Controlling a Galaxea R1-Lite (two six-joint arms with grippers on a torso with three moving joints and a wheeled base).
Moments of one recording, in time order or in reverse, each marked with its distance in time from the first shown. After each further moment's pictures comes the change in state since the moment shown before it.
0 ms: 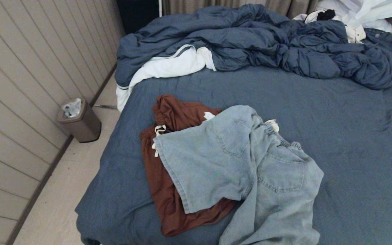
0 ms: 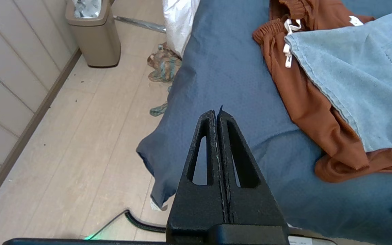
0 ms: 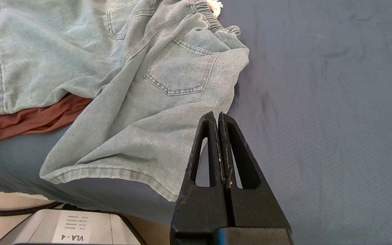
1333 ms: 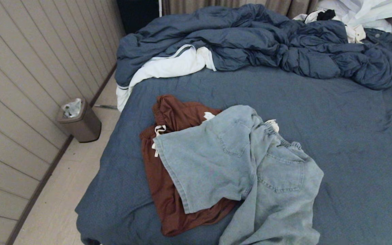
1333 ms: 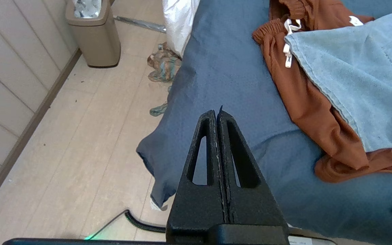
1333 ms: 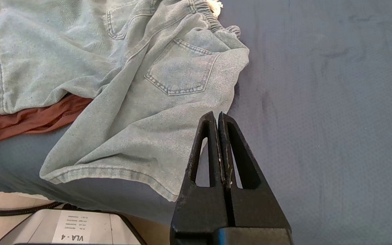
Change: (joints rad) left arm 0.000 0.000 0.000 0.000 0.000 0.000; right arm 0.000 0.000 0.000 0.000 0.000 0.000
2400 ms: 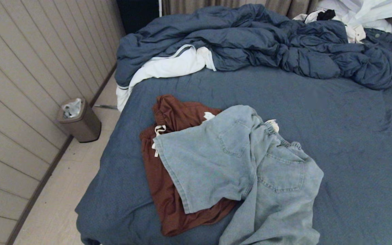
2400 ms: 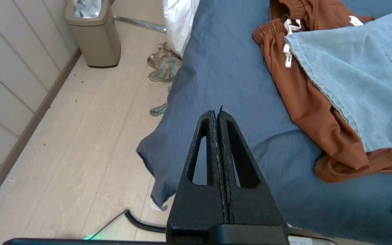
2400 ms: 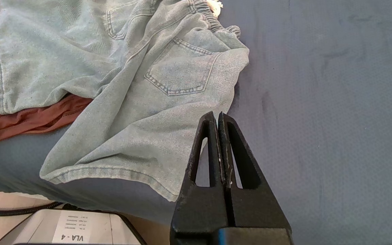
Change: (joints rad) left arm 0.000 0.000 0.000 0.000 0.000 0.000; right arm 0.000 0.000 0.000 0.000 0.000 0.000
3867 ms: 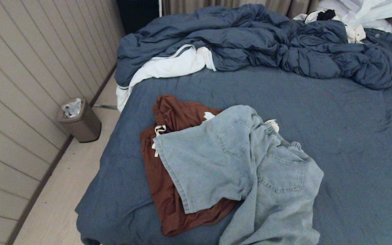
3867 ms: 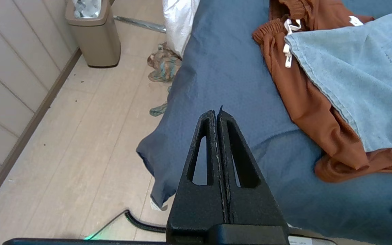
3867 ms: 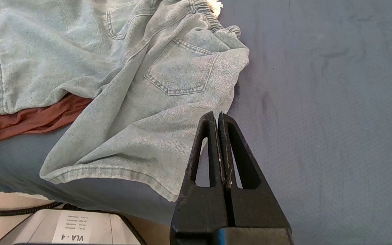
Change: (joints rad) left arm 0.000 0.000 0.000 0.000 0.000 0.000; right arm 0.000 0.000 0.000 0.000 0.000 0.000
